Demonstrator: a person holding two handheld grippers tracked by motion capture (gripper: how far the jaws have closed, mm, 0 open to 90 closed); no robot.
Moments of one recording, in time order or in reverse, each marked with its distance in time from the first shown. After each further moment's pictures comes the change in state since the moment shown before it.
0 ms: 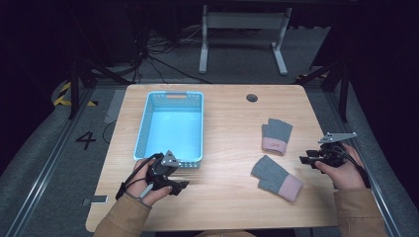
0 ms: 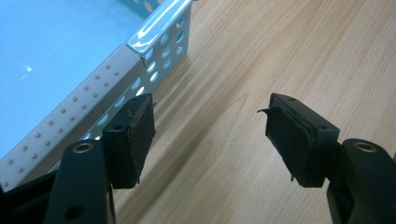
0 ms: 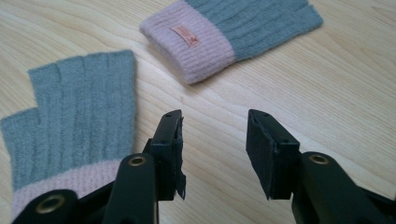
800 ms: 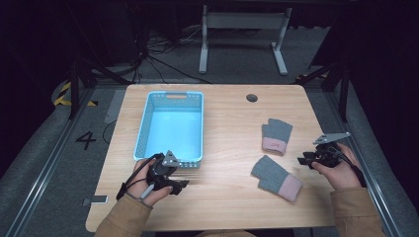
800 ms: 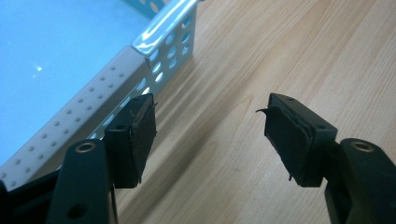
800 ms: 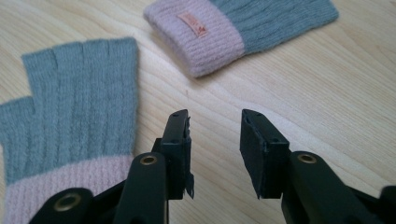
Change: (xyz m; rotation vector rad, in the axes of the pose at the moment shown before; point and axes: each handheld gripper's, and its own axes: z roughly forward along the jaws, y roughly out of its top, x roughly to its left) left arm 0.000 0.000 0.000 -0.007 0.025 -0.009; right arm 0.004 0.002 0.007 0.040 -0.004 -0.030
